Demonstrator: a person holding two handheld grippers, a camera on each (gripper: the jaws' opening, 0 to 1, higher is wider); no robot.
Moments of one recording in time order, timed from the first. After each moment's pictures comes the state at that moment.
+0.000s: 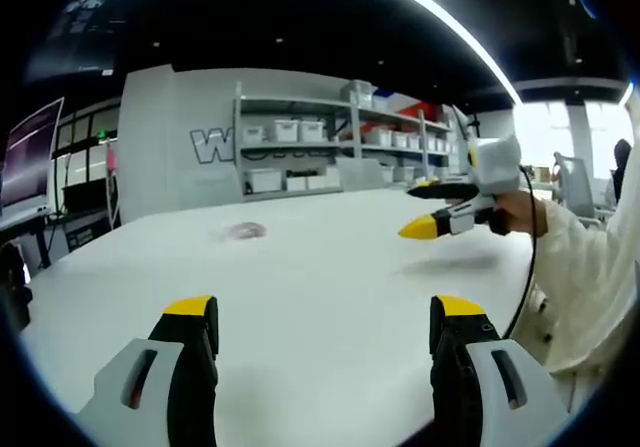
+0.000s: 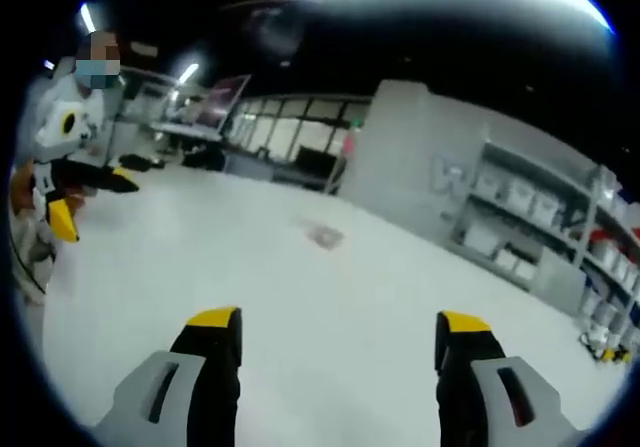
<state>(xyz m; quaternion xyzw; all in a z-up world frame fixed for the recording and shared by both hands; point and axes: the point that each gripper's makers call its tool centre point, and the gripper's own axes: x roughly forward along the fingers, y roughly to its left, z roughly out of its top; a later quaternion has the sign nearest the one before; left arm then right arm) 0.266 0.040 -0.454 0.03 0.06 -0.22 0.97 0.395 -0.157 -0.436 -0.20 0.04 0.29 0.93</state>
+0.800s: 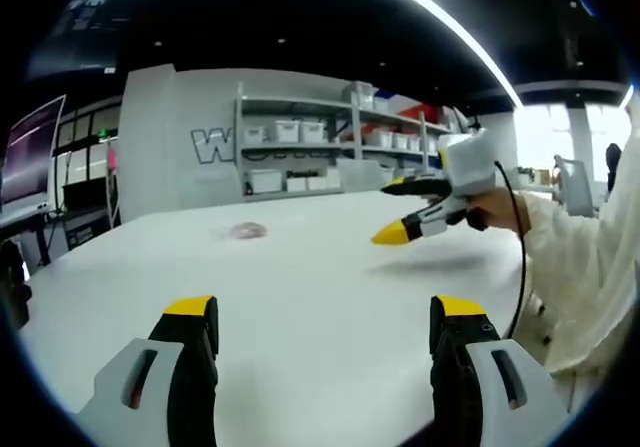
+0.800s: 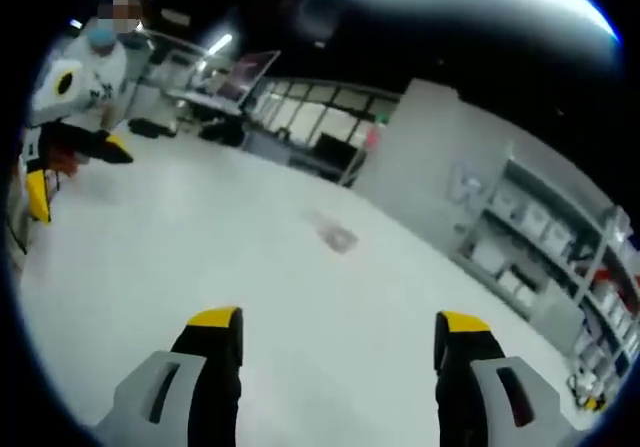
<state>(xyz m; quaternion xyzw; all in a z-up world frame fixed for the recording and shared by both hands) 0.265 0.042 -0.453 0.03 0.05 -0.22 0.97 0.423 -0.122 -0.438 -0.28 0.04 0.31 0.91</state>
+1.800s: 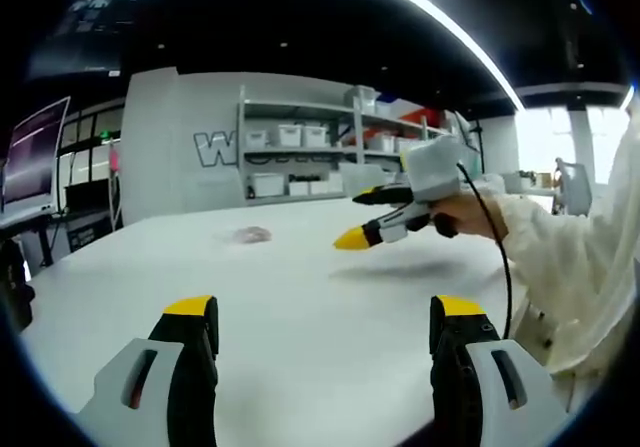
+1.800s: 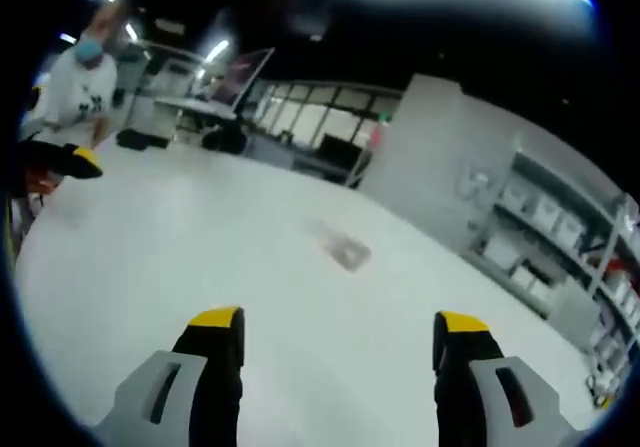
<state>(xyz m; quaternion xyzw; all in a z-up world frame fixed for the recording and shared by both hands) 0.264 0.047 -0.449 0.03 0.05 -0.22 0.97 0.458 -0.074 -0.441 -0.25 0.05 0.33 0.91</state>
